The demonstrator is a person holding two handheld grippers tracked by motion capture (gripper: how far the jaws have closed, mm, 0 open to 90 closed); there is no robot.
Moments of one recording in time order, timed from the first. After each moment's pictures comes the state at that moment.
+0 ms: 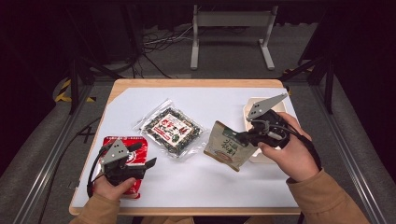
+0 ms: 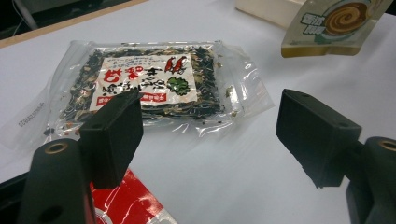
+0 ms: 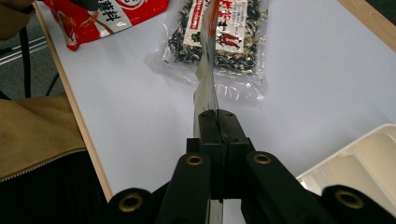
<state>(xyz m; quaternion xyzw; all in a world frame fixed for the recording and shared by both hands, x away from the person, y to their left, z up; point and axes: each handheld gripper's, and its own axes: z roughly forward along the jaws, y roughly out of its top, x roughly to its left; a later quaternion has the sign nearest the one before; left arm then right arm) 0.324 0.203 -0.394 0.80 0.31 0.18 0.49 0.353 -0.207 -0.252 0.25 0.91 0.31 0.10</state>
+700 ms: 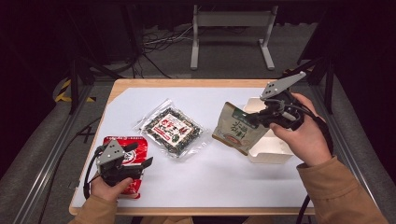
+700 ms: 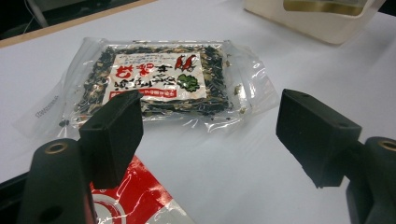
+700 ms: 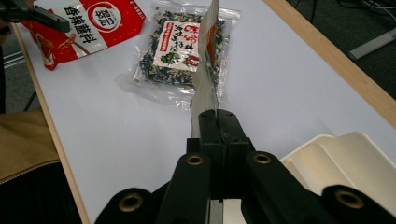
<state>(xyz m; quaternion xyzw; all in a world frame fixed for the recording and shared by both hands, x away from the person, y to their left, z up) 0.321 0.212 -0.393 0.79 0.33 0.18 0.48 0.375 -0.232 -0.218 0.25 0.90 0.33 0.14</state>
